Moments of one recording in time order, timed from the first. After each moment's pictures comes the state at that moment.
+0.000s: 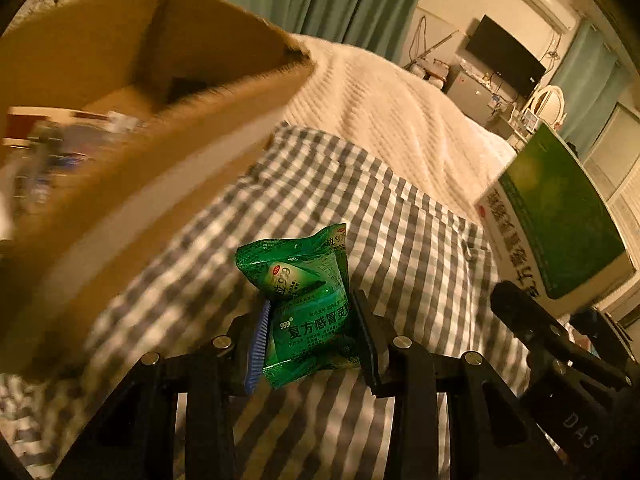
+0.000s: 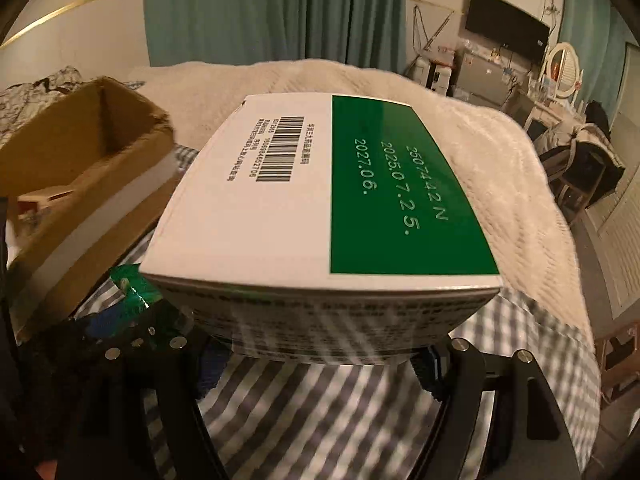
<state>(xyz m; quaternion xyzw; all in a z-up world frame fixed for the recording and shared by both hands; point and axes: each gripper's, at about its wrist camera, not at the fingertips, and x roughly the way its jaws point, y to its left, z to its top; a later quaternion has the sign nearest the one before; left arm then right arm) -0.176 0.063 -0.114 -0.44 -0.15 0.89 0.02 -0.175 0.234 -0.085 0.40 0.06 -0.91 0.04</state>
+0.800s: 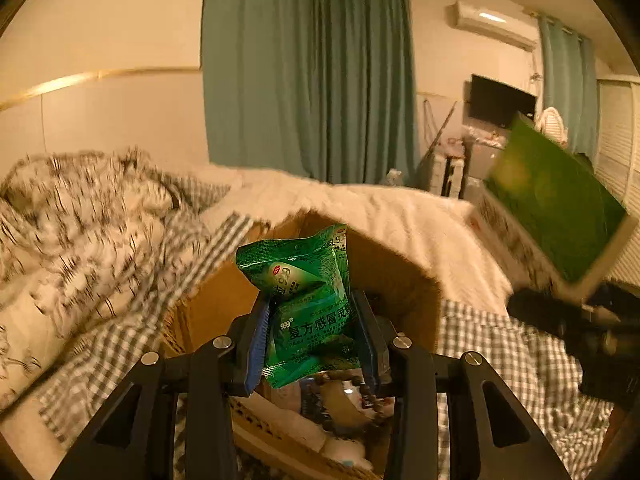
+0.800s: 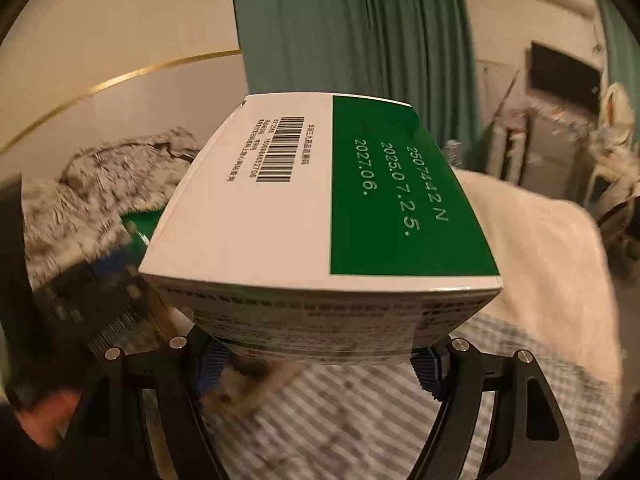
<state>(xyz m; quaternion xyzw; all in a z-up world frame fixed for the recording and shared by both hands) -0.147 -0.087 0.024 -0.26 -0.02 0.96 -0.05 -0.168 0.095 0.045 0.32 -0.01 -0.93 0.20</state>
